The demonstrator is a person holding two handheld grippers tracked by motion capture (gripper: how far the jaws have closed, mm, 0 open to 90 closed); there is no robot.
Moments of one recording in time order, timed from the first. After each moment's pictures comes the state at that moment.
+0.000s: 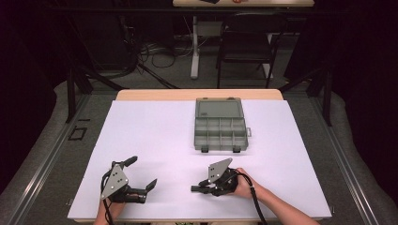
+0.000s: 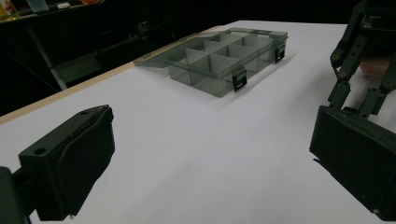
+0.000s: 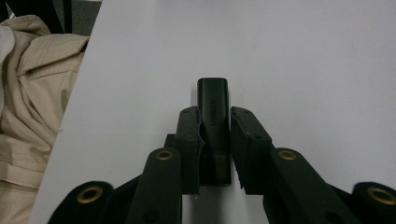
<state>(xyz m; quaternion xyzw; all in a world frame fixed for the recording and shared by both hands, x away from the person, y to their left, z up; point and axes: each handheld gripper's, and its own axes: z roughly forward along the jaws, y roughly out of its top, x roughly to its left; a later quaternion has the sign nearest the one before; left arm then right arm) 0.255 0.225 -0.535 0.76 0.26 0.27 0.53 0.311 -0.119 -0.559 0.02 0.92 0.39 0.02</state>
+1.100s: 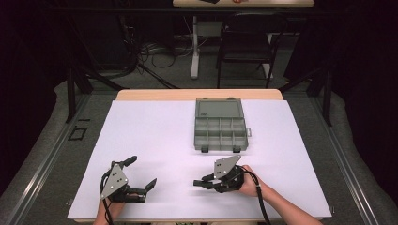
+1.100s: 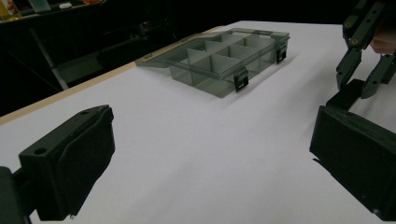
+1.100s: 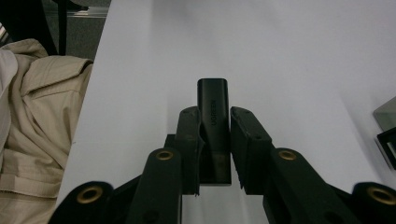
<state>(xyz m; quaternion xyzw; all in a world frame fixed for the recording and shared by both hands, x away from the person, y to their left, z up) 0.256 0.225 -0.534 0.76 0.26 0.27 0.53 0.307 -0.133 -0.533 0.03 0.91 0.42 0.05</state>
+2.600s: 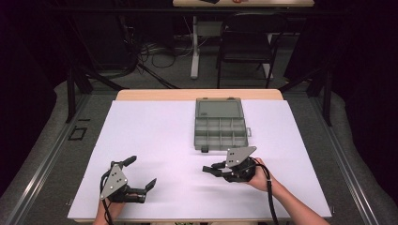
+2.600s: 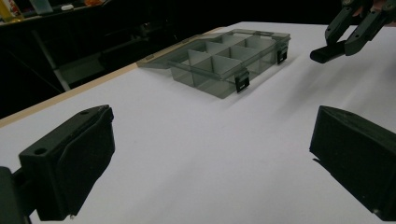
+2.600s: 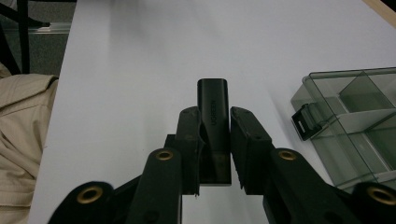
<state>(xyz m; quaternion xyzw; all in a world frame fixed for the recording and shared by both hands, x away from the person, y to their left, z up) 0.255 0.226 -0.534 0.76 0.26 0.28 0.53 0.317 -0.162 -0.506 0.08 0.89 0.43 0.10</state>
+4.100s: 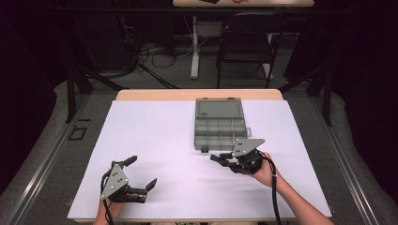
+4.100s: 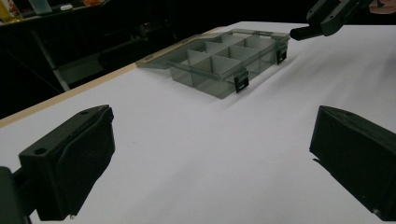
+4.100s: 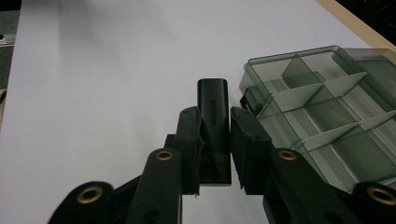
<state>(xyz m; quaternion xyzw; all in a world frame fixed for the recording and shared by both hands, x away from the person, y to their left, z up) 0.255 0.225 -0.534 0.76 0.26 0.28 0.53 0.330 -0.181 -0.496 0.15 0.88 0.43 0.14</state>
